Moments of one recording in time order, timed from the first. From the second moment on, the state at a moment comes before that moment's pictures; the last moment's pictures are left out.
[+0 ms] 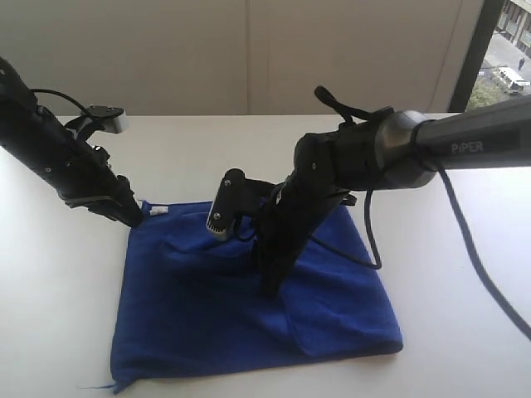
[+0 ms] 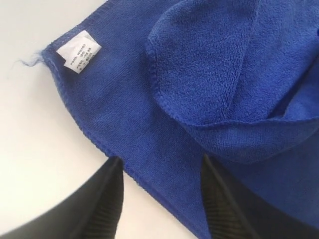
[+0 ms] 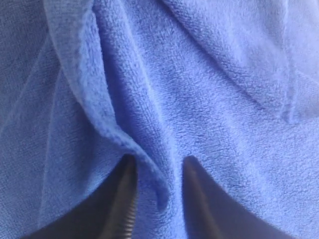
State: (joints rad) left arm -0.15 1.89 -1.33 -0.57 0.92 0.83; right arm 0.47 2.01 -1.28 0.22 0.51 -0.95
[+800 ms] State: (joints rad) left arm -0.15 1.97 -1.33 -0.94 0.93 0.93; right arm 0.47 1.72 -1.28 0.07 0.74 -0.74
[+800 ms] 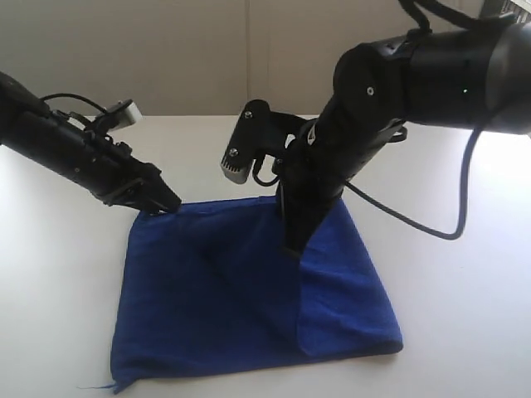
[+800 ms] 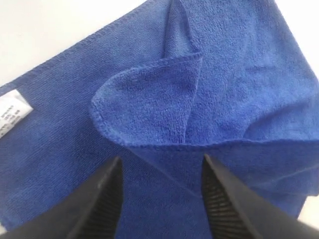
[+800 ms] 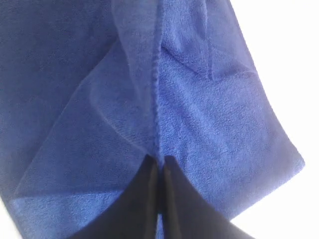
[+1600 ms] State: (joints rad) left arm -0.15 2.09 -1.33 -1.30 0.93 1.20; right arm 0.47 1.65 -1.28 -0.20 0.87 -0.50
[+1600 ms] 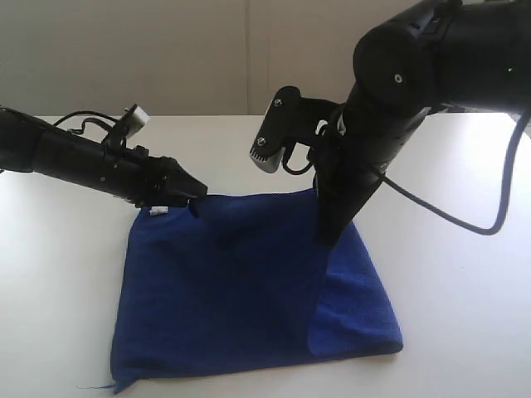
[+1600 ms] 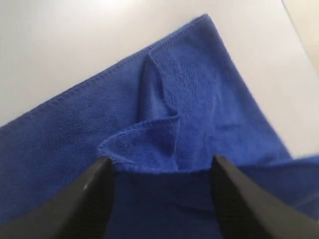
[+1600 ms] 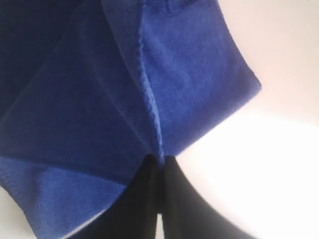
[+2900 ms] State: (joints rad) left arm -0.15 2.14 -1.33 -1.34 0.90 2.11; right arm 0.47 1.63 -1.28 -0.29 0.89 -0.42
